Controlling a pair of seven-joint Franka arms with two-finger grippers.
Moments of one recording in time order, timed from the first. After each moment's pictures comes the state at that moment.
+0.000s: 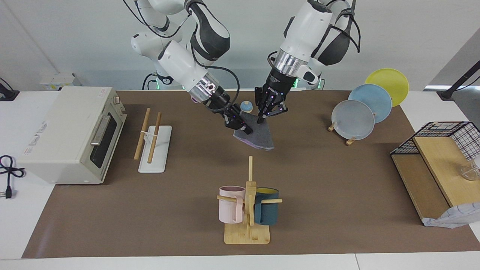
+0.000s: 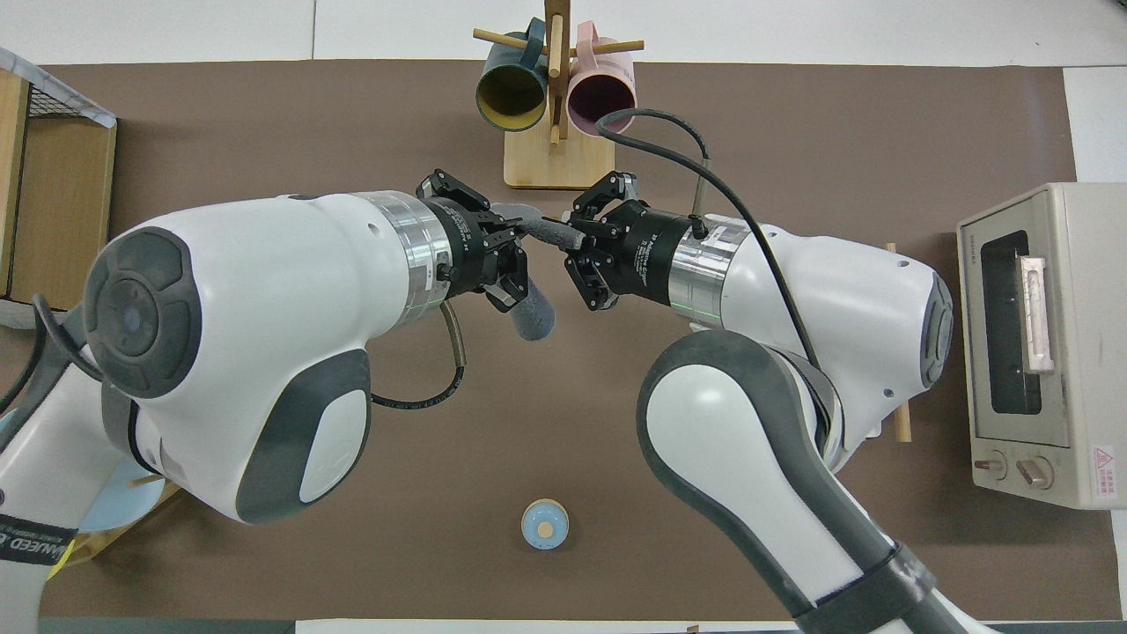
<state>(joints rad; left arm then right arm) -0.30 0.03 -0.31 -1.79 -0.22 2.33 -2.58 0.60 0.10 -0.08 -1.93 1.02 2.64 1.33</state>
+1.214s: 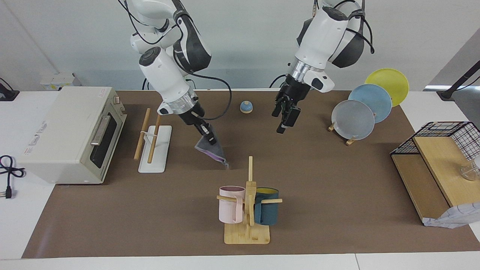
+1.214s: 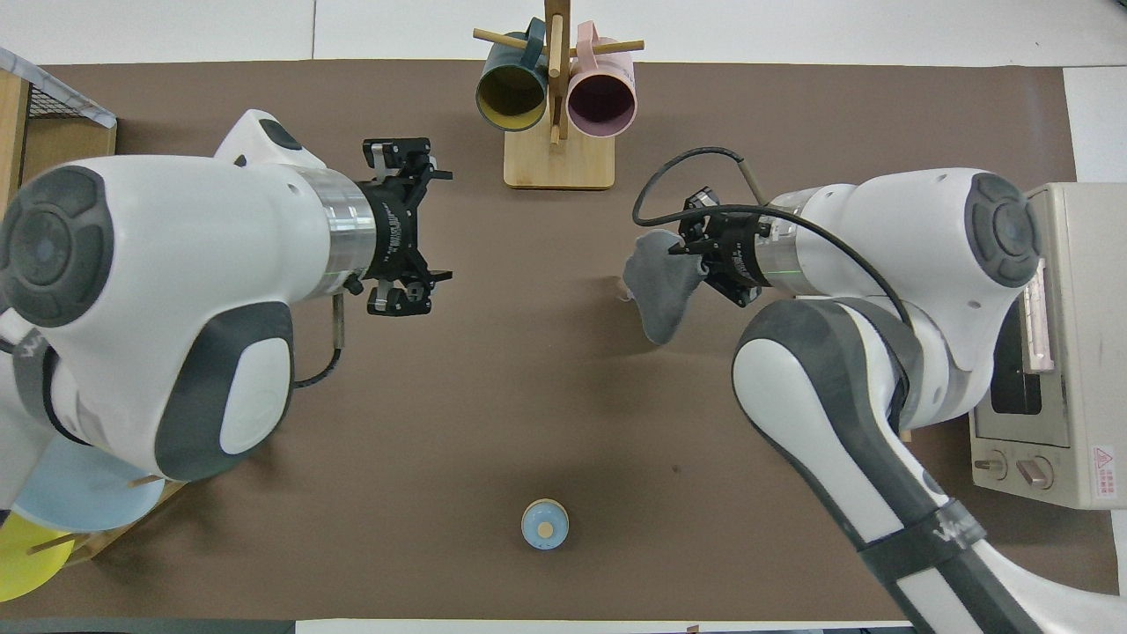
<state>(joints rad) -0.18 0.03 -0.30 -1.79 -0.21 2.20 -1.74 0.38 0.10 -0.09 -1.94 0.40 2.27 1.05</state>
